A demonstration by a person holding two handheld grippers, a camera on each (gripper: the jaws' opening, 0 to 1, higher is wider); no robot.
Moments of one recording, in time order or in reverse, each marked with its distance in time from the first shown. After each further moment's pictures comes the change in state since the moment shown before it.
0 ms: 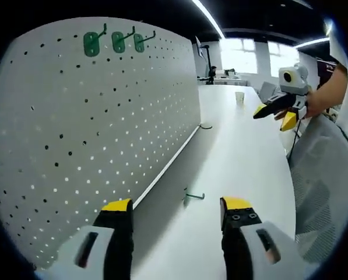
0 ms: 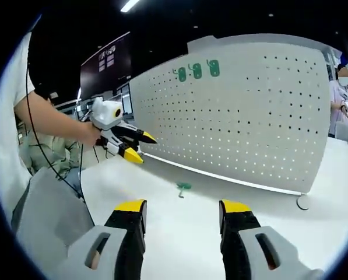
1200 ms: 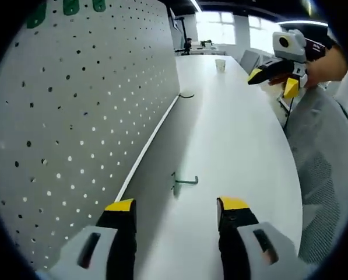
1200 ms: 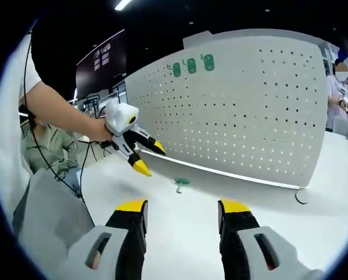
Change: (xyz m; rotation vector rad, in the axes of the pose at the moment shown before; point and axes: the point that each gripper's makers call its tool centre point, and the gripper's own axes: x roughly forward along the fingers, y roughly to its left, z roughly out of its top) left arm 0.050 -0.014 -0.031 0.143 0.237 -0.151; right arm -0.002 -0.005 -0.006 0.023 0.022 -0.016
